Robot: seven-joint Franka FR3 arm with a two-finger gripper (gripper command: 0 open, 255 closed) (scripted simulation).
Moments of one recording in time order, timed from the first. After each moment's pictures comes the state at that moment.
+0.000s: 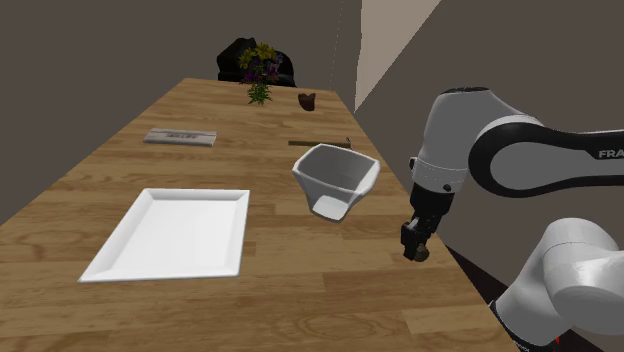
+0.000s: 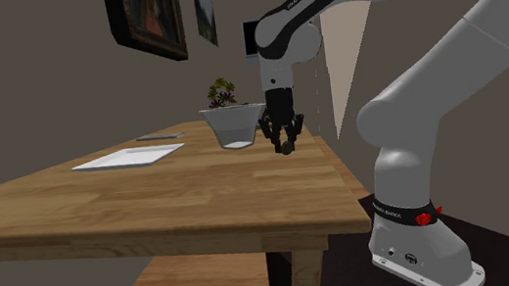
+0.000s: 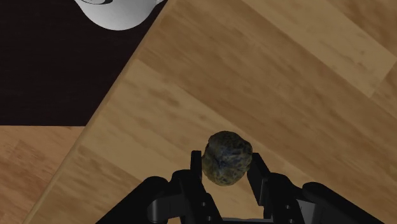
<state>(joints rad) 0.21 -0.80 0.26 -2.77 0.30 1.86 0.29</state>
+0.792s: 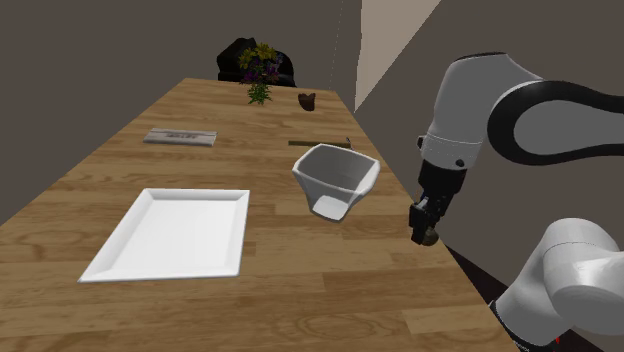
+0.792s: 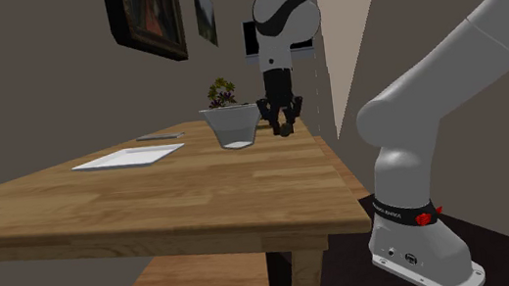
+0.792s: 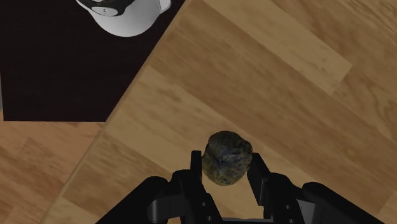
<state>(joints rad) 0.20 -0.82 0.23 -2.65 0.28 1.72 0.30</state>
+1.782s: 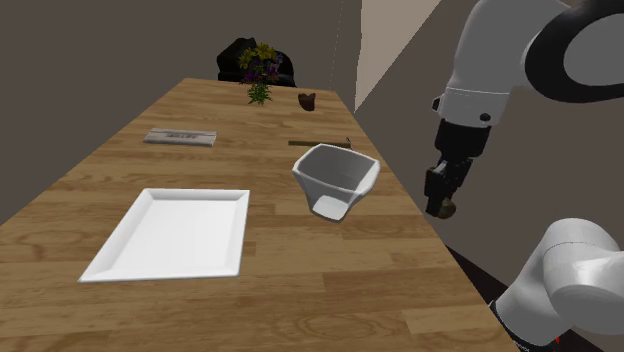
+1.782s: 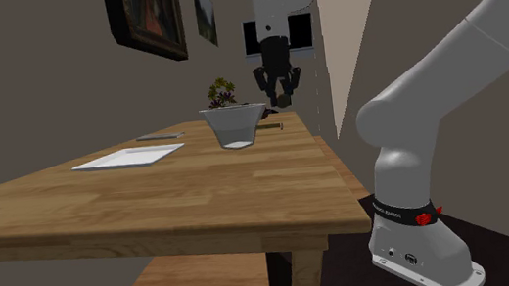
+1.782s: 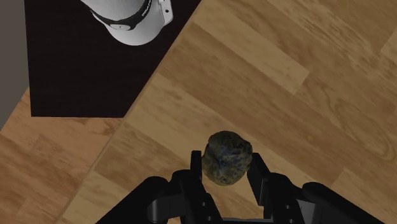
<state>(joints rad) 0.19 -0.82 0.20 -2.45 0.25 1.52 0.33</state>
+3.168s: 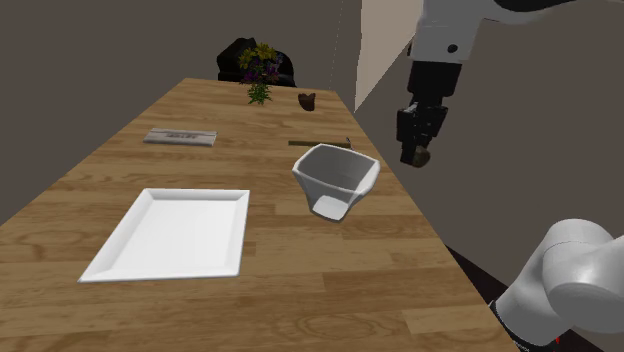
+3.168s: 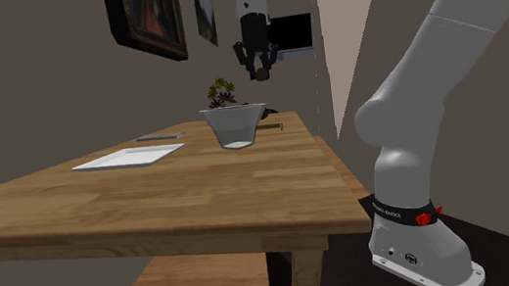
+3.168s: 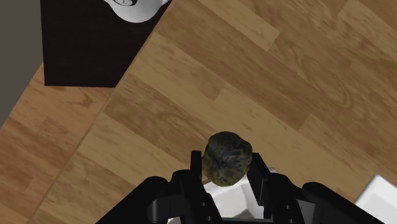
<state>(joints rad) 0.15 -0.53 0.19 -2.06 0.20 1.42 0.34</state>
